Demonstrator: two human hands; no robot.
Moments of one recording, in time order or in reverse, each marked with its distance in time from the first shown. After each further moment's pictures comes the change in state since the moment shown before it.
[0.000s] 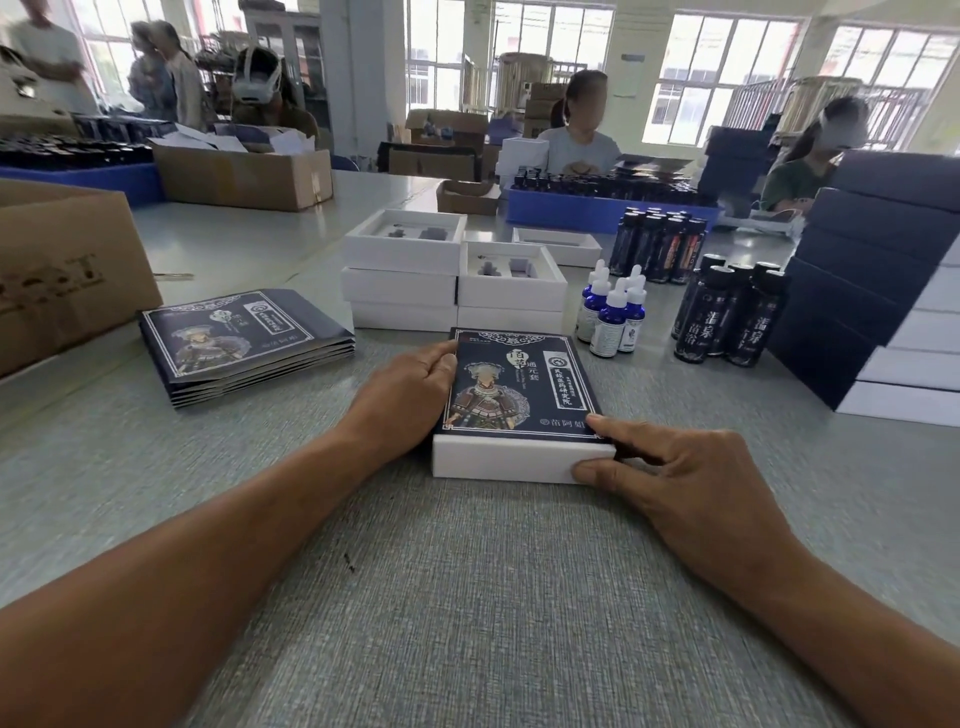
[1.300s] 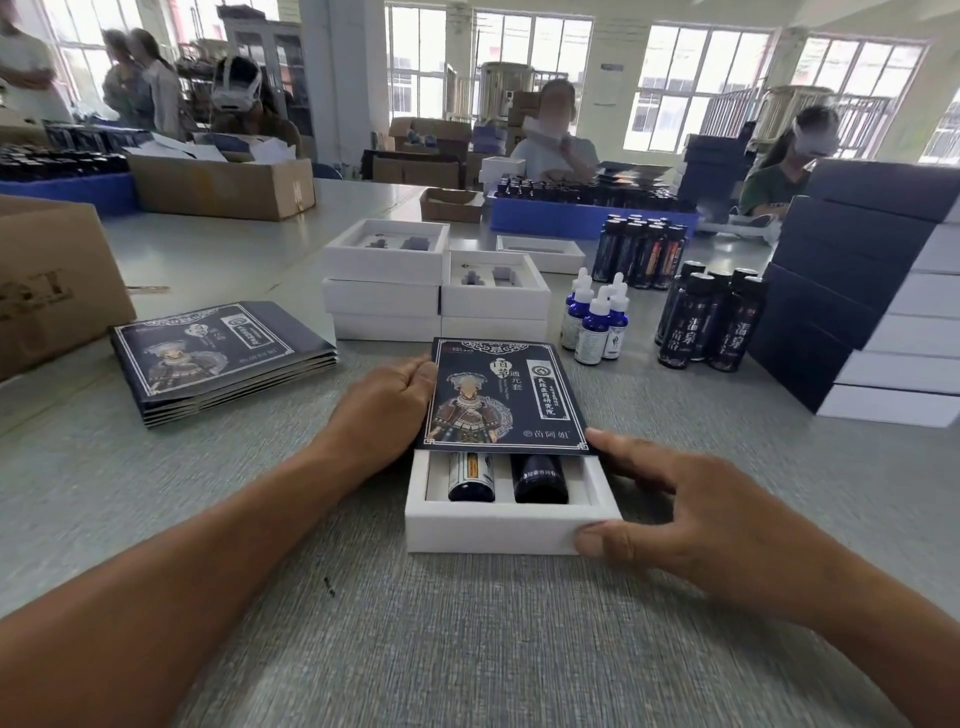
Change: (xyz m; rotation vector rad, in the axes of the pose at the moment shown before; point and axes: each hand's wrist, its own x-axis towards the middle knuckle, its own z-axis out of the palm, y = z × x) left_hand -0.001 -0.001 -0.002 -0.032 -0.004 -0.003; right_hand -0.007 -0.004 -0.028 0.012 -0.354 0.021
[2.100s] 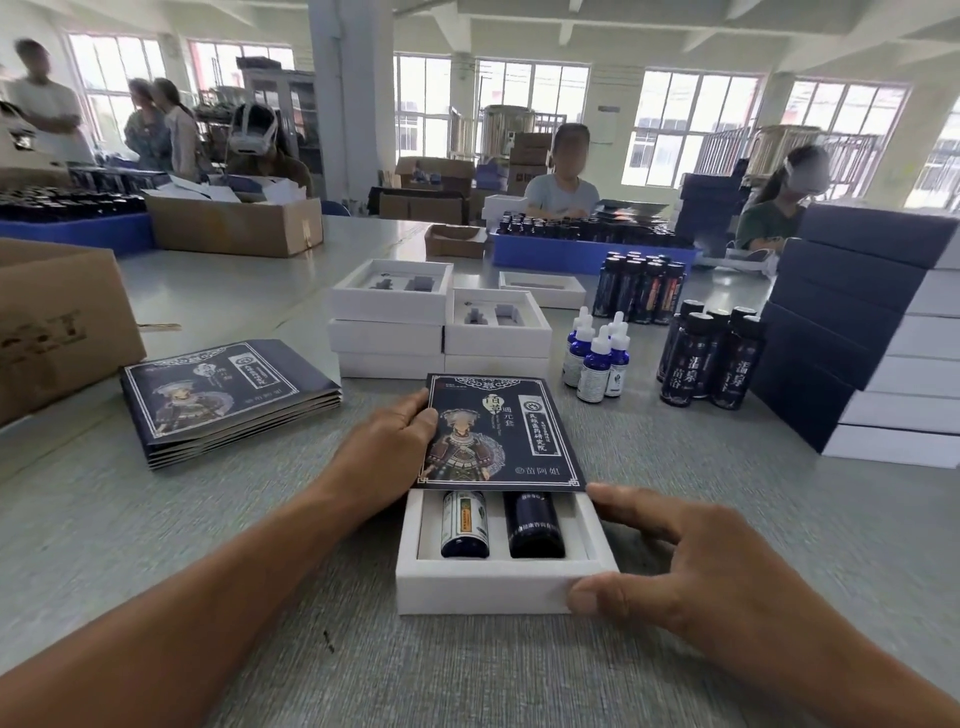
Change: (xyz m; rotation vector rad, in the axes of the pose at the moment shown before) left_hand 0.005 -0.006 -0.001 -0.080 -0.009 -0.059; right_hand -0.004 -0.011 0.008 0.152 0.073 0.030
